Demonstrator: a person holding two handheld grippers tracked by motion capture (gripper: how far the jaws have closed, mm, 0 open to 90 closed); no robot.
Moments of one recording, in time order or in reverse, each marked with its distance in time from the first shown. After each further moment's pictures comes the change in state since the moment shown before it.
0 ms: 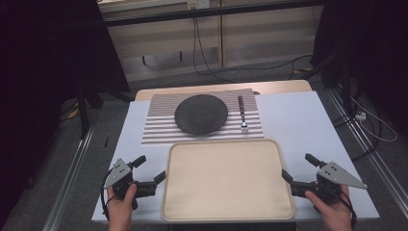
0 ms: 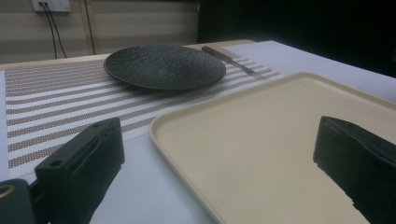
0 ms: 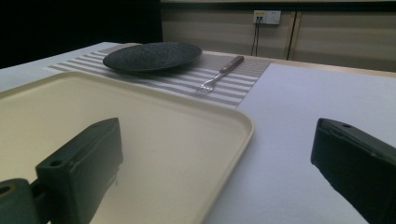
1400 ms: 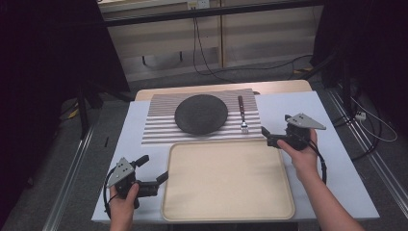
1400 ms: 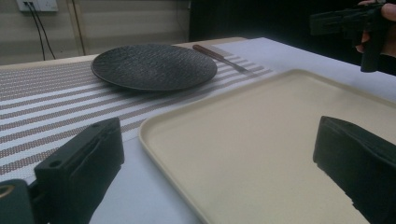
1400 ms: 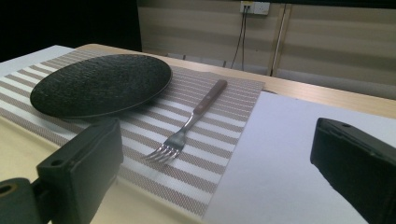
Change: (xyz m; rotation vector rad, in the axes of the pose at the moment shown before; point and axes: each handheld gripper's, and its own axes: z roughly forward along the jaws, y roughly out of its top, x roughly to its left) left arm -0.002 0.002 0.005 0.004 -0.032 0.015; right arm -0.025 0.063 0.125 0.080 -0.061 -0.013
